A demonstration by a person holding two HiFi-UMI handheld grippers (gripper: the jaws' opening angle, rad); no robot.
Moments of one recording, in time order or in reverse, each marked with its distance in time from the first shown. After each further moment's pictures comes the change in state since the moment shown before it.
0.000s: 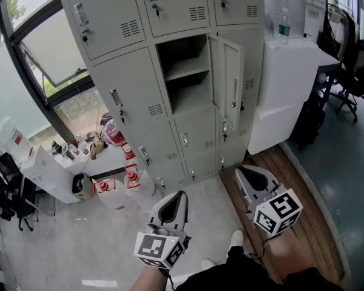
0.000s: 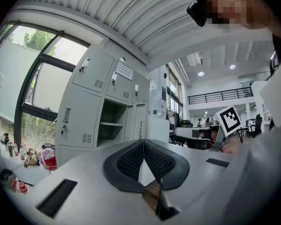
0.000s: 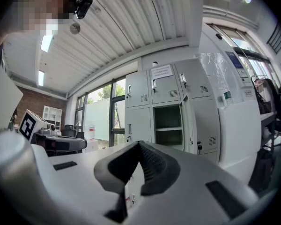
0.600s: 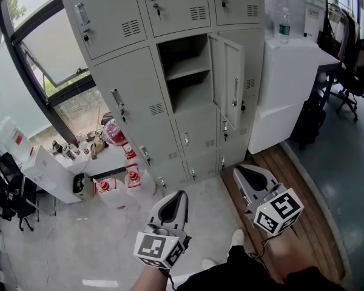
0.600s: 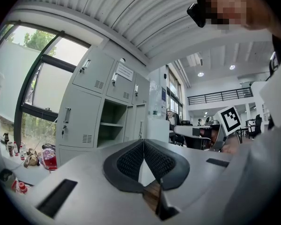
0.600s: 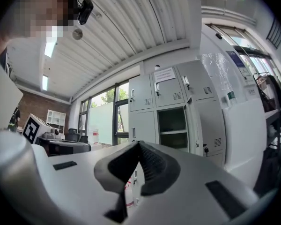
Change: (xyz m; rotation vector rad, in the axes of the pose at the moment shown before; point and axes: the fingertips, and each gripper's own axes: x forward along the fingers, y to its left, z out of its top) left arm -0.005 0.001 0.002 -0.007 -0.008 -0.002; right arm 0.000 0.013 0.008 0.009 -0.052 0.053
